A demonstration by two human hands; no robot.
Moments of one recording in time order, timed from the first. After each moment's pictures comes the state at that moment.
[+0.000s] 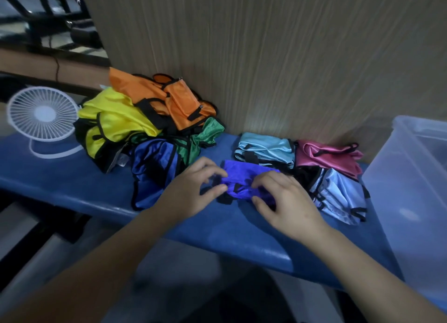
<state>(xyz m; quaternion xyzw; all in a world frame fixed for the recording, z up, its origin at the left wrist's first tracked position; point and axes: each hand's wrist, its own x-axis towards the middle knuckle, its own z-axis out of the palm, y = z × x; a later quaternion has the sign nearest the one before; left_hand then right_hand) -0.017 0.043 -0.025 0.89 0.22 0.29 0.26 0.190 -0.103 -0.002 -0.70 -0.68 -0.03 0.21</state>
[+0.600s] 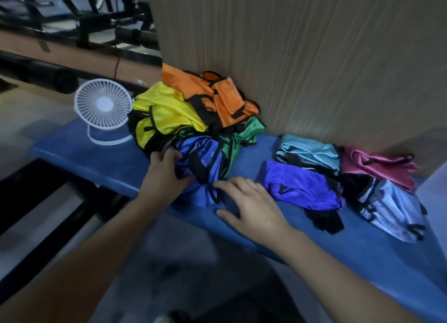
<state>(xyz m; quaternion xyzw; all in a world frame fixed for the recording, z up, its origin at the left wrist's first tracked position) -0.126 0.090 -0.026 0.75 0.57 0.23 0.25 0.074 -0.034 -0.031 -0.63 -0.76 0.02 0.16</state>
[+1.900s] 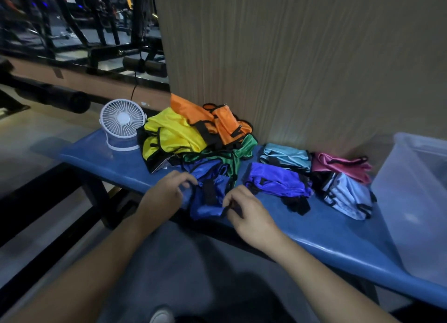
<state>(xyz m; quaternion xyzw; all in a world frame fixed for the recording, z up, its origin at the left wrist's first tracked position) -0.158 0.002 -0.001 0.84 0.41 0.29 0.22 0.046 -0.121 0.005 -0.62 -0.69 0.16 0.35</state>
